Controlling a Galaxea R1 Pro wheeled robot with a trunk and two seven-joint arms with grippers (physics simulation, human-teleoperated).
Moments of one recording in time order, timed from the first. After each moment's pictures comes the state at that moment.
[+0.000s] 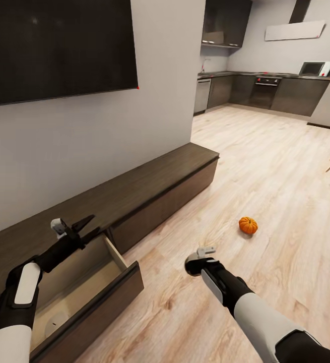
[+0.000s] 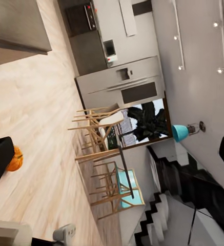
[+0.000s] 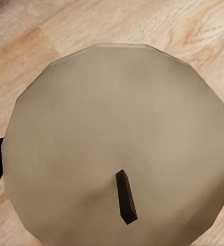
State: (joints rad) left arm -0.56 0.09 0.50 -1.11 0.72 0.95 -0.89; right arm -0.79 0.06 0.42 -0.49 -0.30 0.38 -0.16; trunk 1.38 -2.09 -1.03
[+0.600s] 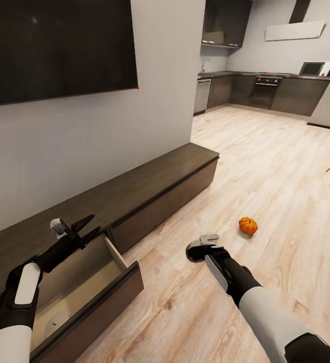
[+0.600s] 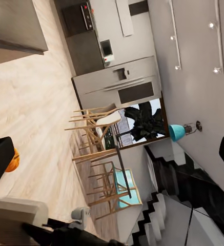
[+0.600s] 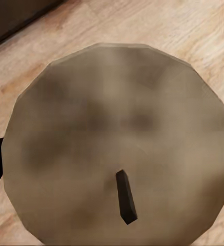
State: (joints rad) left arm -0.56 0.08 0.50 -1.11 0.72 0.95 -0.90; right arm -0.79 0.03 0.37 -0.69 -0.30 0.51 -0.16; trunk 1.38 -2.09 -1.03
